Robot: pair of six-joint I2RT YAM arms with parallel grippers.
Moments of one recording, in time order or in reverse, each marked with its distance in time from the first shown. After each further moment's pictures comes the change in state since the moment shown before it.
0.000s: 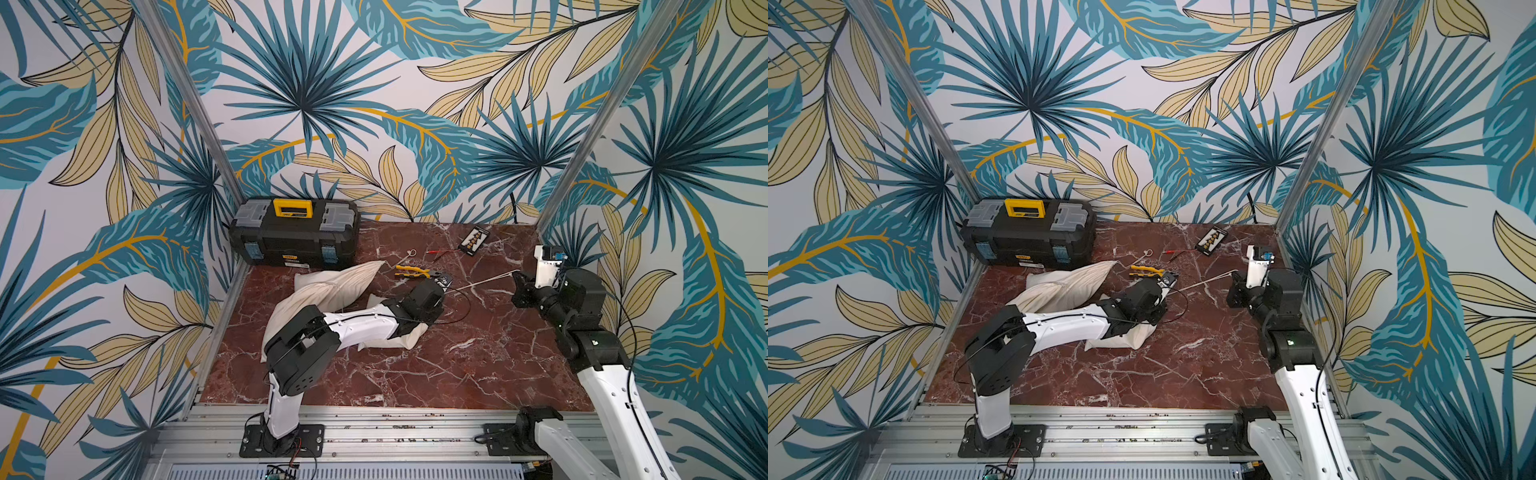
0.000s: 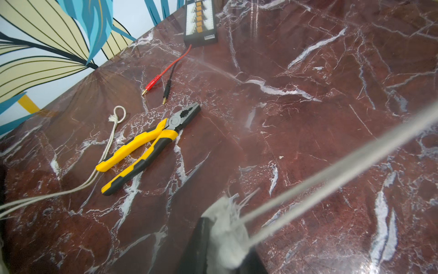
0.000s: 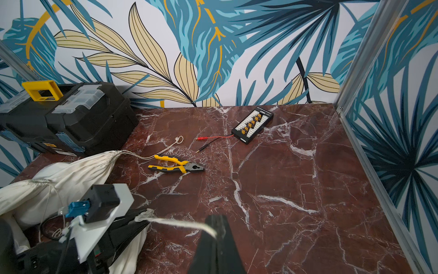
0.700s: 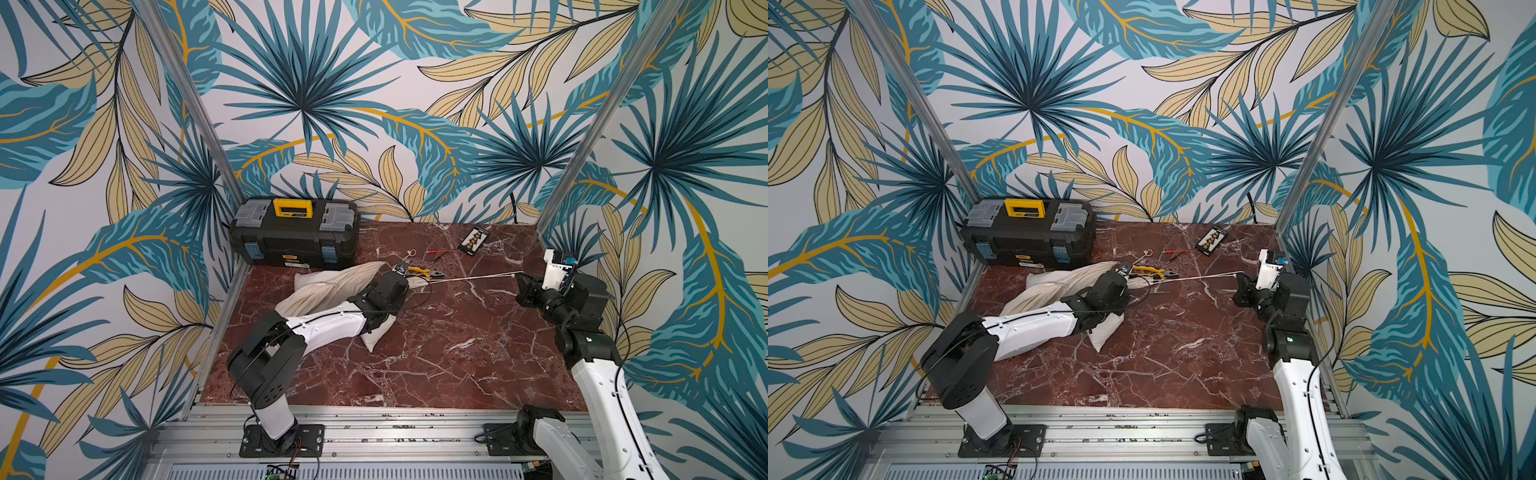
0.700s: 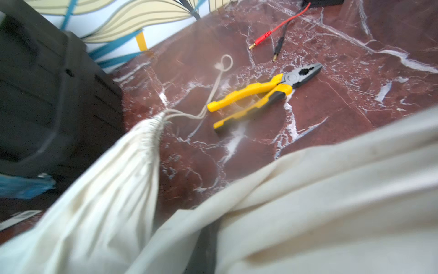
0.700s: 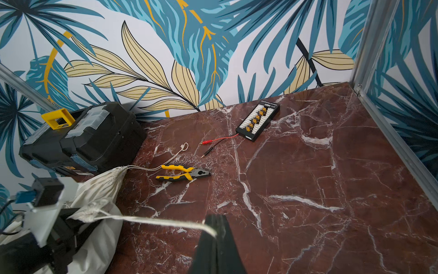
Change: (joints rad) left arm 0.163 -0.218 -0.177 -0.052 -0.153 -0.034; right arm -0.157 0.058 -0.131 0.189 -0.211 0.111
